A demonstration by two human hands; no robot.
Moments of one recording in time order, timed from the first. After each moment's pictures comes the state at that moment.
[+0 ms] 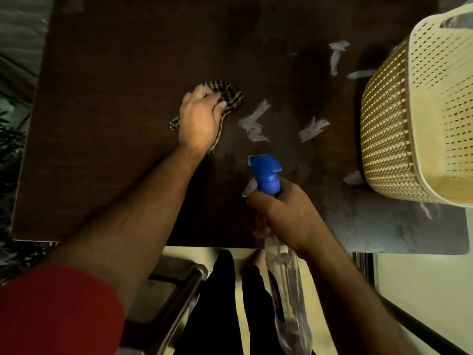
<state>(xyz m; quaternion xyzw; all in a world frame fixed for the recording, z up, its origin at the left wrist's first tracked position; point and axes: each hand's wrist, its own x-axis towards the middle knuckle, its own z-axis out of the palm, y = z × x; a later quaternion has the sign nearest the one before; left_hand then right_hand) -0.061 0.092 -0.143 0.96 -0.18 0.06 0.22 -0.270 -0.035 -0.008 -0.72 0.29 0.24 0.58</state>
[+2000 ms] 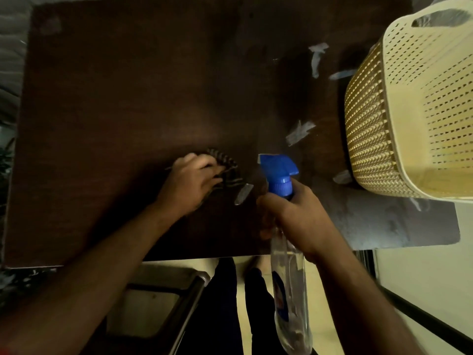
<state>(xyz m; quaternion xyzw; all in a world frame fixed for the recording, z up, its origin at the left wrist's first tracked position) -0.144 0.138 -0.121 0.89 -0.42 -0.06 0.19 -0.277 -0.057 -0.002 -0.67 0.32 0.20 0.64</state>
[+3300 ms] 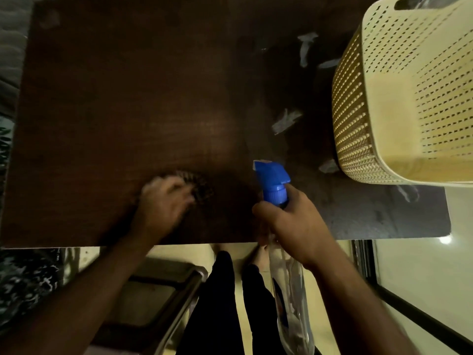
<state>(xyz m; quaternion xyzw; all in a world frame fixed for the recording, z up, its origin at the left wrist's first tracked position) -0.211 0.178 -0.126 0.92 -0.34 -0.04 0.19 -0.317 -0.075 -0.010 -0.71 0.30 0.21 0.60</state>
